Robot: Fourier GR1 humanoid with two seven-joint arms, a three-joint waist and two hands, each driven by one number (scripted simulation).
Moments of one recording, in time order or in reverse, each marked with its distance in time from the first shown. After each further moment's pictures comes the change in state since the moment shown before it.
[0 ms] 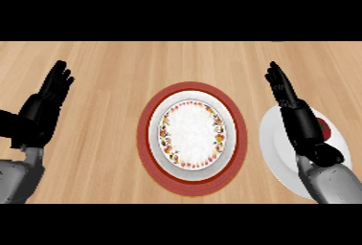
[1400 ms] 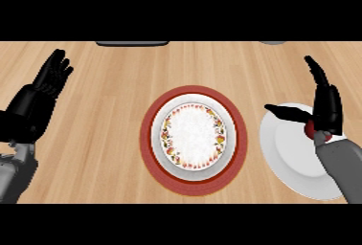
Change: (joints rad) left arm -0.033 0.004 0.040 -0.080 -0.040 -0.085 0.051; right arm -0.116 -0.073 -0.094 0.340 0.367 -0.345 0.243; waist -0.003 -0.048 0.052
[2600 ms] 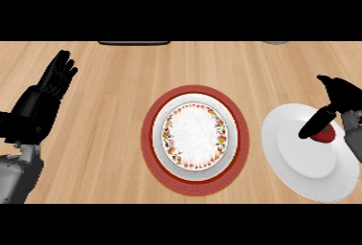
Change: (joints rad) left arm 0.005 -0.059 0.028 -0.015 -0.047 -0.033 0.013; right arm -0.133 -0.240 0.132 -0.117 0.074 0.787 0.959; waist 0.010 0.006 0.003
